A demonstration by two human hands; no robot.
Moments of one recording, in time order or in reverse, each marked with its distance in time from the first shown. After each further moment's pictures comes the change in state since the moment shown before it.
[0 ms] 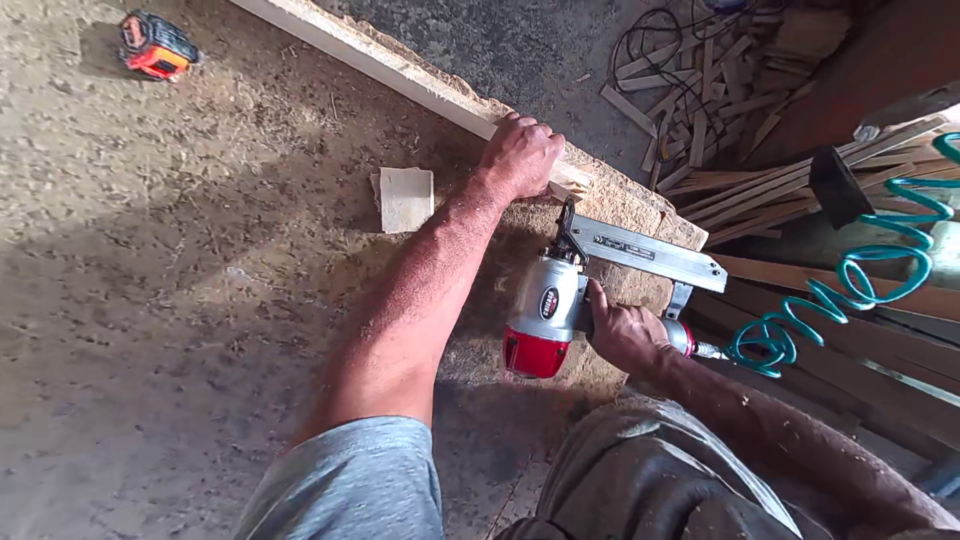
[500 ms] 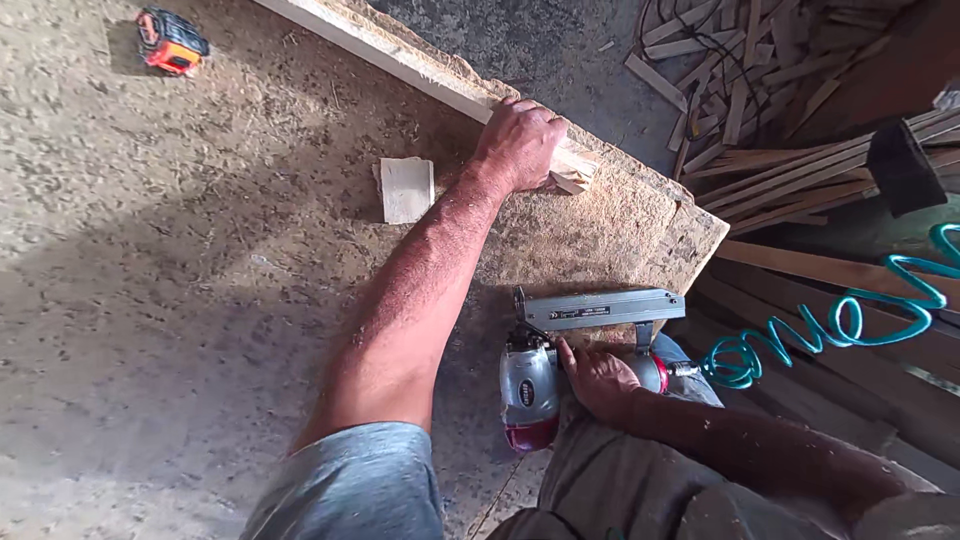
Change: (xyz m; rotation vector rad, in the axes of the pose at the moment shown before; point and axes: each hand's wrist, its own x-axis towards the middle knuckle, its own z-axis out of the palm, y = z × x) left_hand 0.001 0.006 -0.005 0.013 -0.018 -0.042; right_hand -0.041 -0.019 0.087 0.024 -0.203 -0.335
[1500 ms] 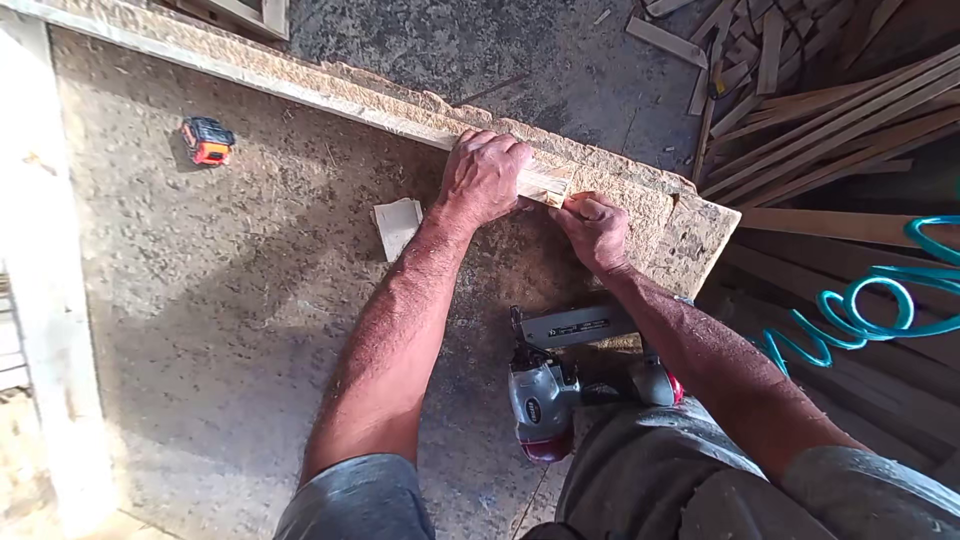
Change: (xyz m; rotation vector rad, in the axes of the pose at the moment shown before) left_hand 0.001 -0.002 0.004 0.069 0.039 0.070; right_hand 0.169 0.117 -0.108 0.947 1.301 0.048
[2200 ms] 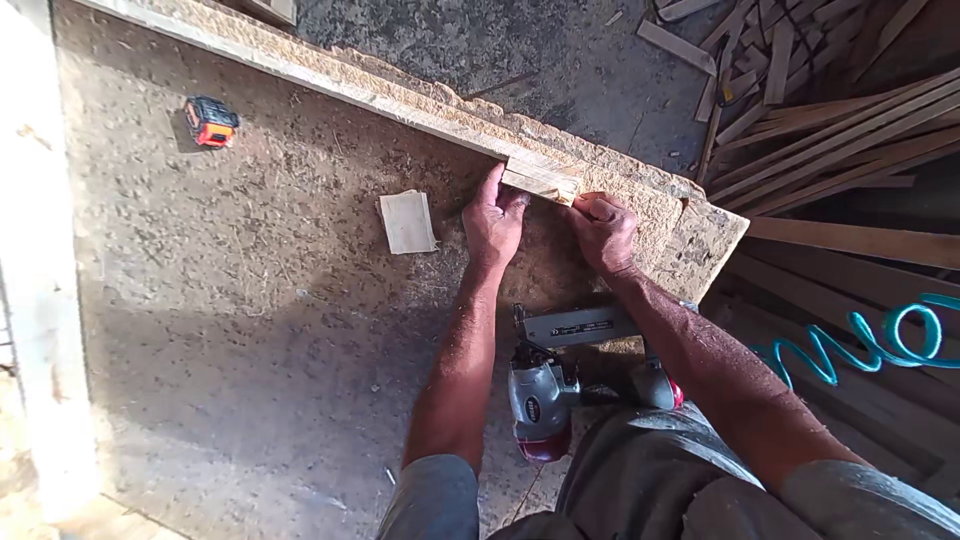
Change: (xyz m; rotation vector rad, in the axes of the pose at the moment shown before) left_hand -0.057 0.053 0.057 -0.901 0.467 -0.714; right_hand -0.001 0.001 0.001 -0.052 0.019 -0.031
